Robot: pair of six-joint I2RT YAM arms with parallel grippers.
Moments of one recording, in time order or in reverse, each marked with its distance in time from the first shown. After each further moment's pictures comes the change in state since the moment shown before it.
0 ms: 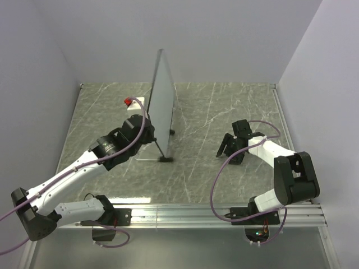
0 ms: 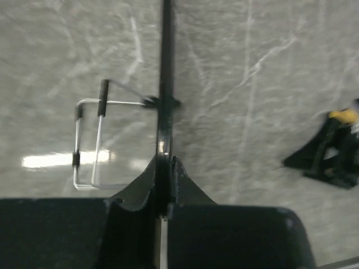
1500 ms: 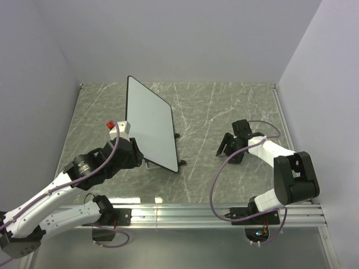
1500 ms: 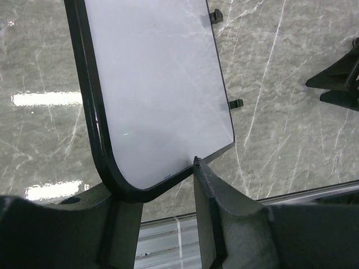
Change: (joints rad) left arm -0.055 -0.291 -0.116 -0.389 0.072 -0.135; right arm 0.000 0.002 -0.001 0.018 0.000 0.016
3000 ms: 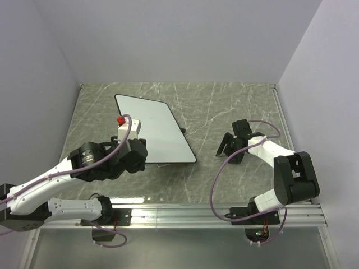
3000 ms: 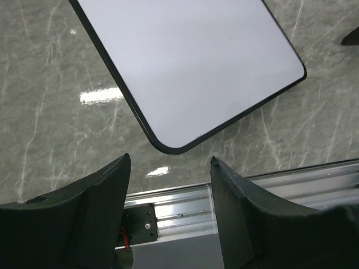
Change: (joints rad) left arm -0.282 0.228 0.370 -0.429 -0.209 -0.100; right arm 0.000 0.000 0.000 0.003 0.000 0.000
